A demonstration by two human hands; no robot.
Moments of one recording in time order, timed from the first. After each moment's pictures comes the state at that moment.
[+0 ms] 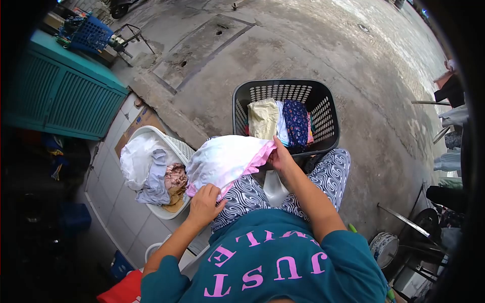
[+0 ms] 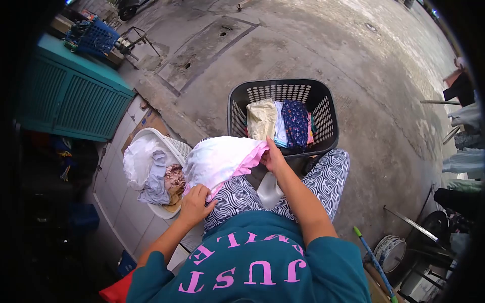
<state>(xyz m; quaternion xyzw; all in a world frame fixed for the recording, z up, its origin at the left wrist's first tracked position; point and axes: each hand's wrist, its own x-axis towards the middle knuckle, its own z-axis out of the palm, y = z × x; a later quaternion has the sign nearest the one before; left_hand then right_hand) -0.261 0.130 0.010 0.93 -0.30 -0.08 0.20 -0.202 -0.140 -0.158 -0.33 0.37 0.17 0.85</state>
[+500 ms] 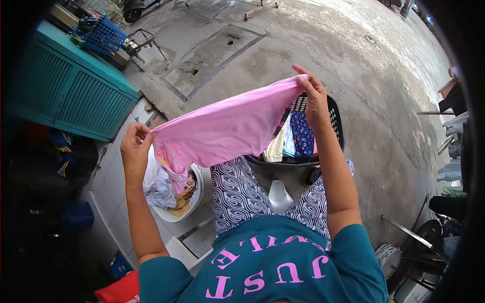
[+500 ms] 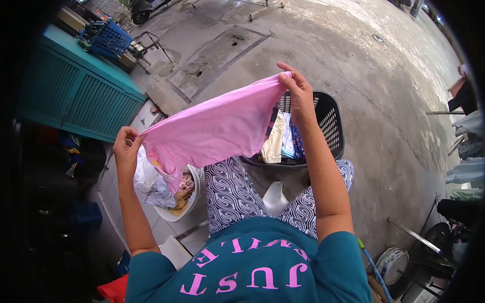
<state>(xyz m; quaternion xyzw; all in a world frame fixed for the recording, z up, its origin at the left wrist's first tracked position) -0.127 0.171 0.158 0.93 -0.07 0.15 0.33 -0.112 -0.202 0.069 -0.55 0.03 -0.19 0.82</state>
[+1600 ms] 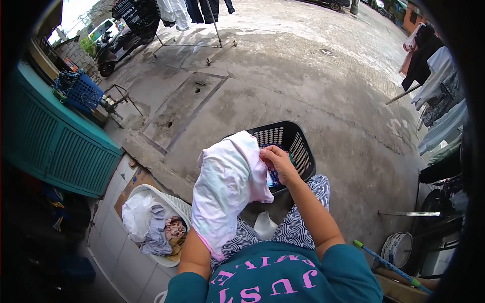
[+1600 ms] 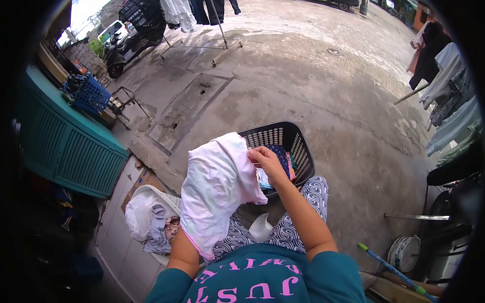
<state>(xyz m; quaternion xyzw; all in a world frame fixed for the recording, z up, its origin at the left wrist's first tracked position) -0.152 -0.007 0.073 0.81 -0.47 0.03 0.34 -0.186 -0.211 0.013 -0.56 0.16 0.00 0.81</state>
